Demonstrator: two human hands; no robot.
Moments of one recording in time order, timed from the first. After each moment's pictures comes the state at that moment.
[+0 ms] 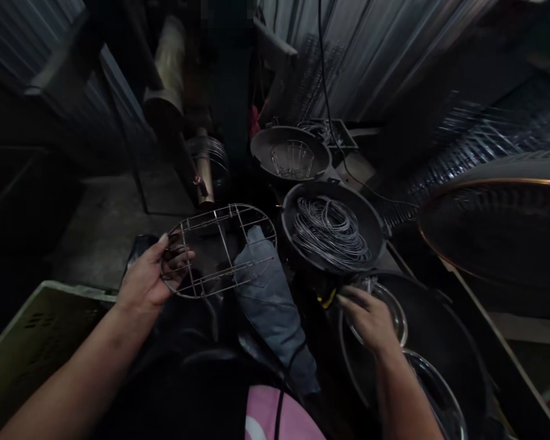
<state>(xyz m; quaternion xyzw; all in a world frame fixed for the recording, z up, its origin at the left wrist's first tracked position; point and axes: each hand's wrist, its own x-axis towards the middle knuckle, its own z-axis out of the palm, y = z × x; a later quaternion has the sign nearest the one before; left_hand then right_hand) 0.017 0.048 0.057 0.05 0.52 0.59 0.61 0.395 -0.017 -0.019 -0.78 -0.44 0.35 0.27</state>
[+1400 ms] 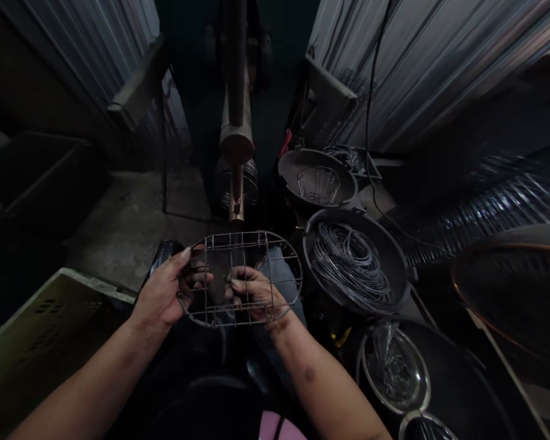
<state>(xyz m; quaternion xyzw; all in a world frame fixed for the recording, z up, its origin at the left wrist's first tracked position) -0.011 0.042 0.057 0.07 0.51 0.59 0.63 0.155 0.071 0.007 -0.28 -0.25 0.88 0.30</state>
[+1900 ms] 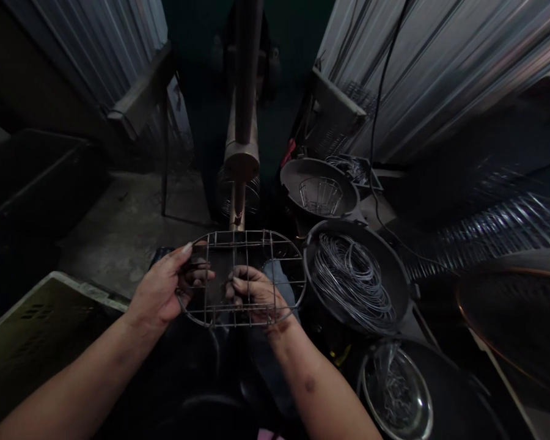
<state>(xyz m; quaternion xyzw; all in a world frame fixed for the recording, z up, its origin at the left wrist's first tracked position) -0.015 0.070 0.067 0.09 0.50 0.59 0.63 0.150 0.096 0.017 -0.28 -0.26 0.87 0.32</state>
